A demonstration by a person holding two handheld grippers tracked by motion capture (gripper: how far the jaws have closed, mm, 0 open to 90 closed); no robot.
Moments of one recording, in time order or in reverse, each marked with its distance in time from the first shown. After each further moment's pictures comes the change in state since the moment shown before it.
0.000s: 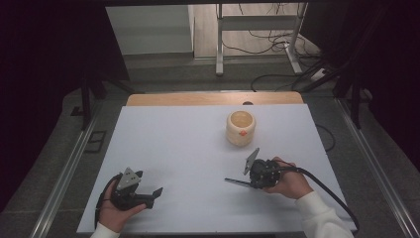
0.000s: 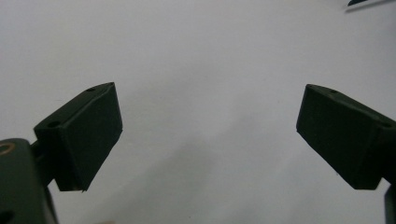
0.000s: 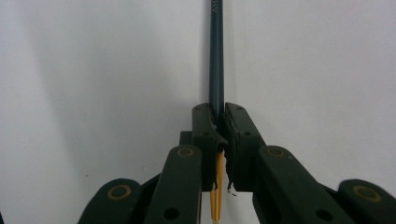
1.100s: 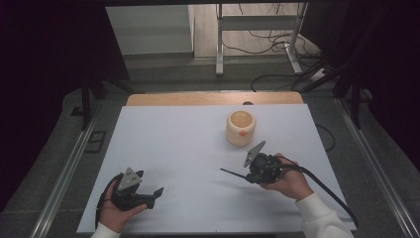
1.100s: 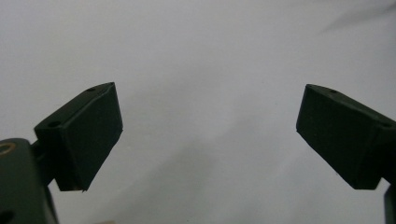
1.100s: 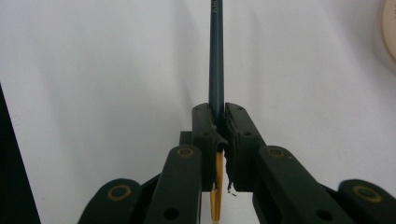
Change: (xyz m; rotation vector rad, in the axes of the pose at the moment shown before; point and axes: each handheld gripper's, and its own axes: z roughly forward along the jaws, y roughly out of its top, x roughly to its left) left arm -0.002 0.002 0.000 -0.006 0.006 0.013; right arm 0.004 0.009 -0.028 -0.136 -0.023 0.083
